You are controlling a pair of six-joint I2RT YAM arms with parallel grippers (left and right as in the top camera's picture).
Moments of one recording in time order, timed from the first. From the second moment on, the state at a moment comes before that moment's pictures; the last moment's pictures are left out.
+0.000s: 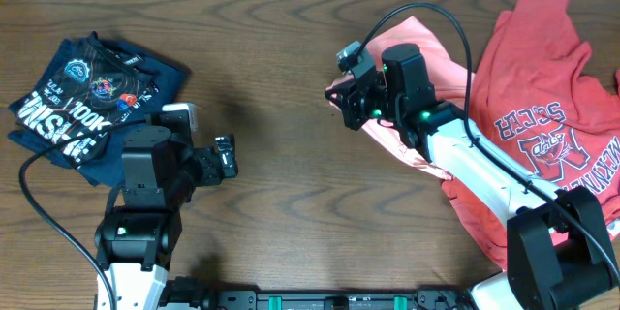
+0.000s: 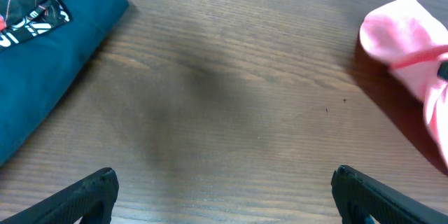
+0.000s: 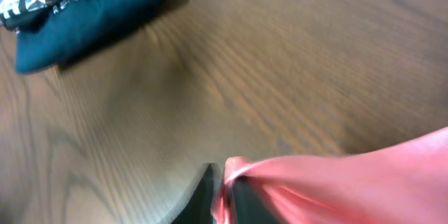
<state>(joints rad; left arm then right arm) -0.04 0.83 0.72 -0.62 0.13 -0.20 0.43 1.67 1.04 -0.07 -0.50 0.04</state>
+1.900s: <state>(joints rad) -0.46 1.94 0.74 0.60 0.28 -0.78 -0.03 1.47 1.02 -0.93 0.04 0.20</state>
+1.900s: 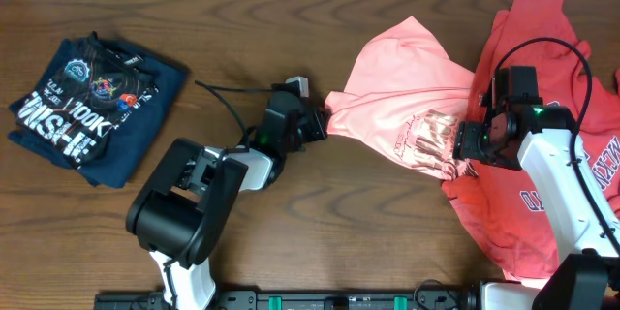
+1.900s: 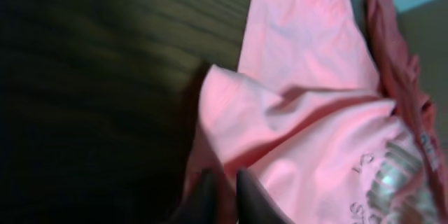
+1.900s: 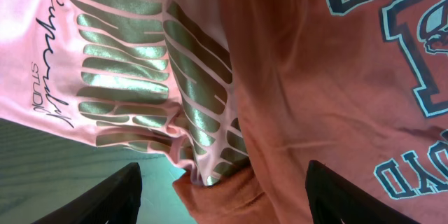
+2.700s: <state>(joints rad) -0.37 1.73 0.74 0.20 0.39 -0.79 -0.03 1.47 1.02 -0.93 0.02 0.20</state>
